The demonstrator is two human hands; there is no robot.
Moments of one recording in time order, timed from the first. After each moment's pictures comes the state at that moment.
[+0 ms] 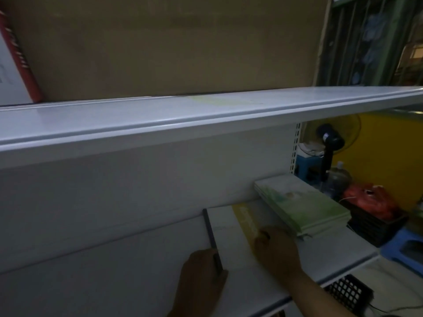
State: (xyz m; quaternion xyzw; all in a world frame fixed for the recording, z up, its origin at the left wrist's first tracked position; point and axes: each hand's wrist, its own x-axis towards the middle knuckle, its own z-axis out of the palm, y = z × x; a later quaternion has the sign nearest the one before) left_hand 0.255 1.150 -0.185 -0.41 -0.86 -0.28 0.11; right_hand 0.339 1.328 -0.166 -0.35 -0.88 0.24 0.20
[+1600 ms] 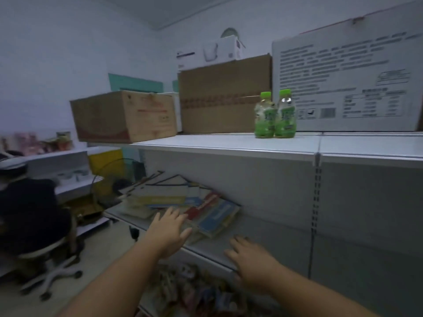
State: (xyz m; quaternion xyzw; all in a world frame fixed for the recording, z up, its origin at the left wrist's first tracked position) left_hand 0.235 0.388 -0.026 0.03 -1.00 -0.01 0.04; right_hand 0.215 0.618 -0.071 0.39 -0.92 -0.05 0.05
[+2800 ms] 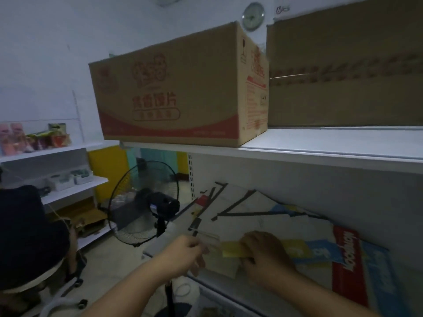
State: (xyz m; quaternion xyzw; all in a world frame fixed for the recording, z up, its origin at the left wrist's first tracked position) left_hand 0.039 0.027 -0.052 0.05 -0.89 -0.45 -0.09; right_hand 0.011 0.238 -0.069 0.25 -0.96 0.12 0.08
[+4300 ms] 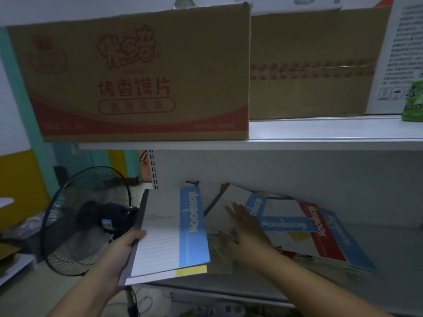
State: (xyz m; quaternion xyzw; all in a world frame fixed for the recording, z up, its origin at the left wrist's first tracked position) left_hand 0.005 -0.078 -0.053 0.13 -0.62 -0.77 -0.08; right_hand 0.010 0.184 -0.068 0.11 -0.97 0.21 0.12
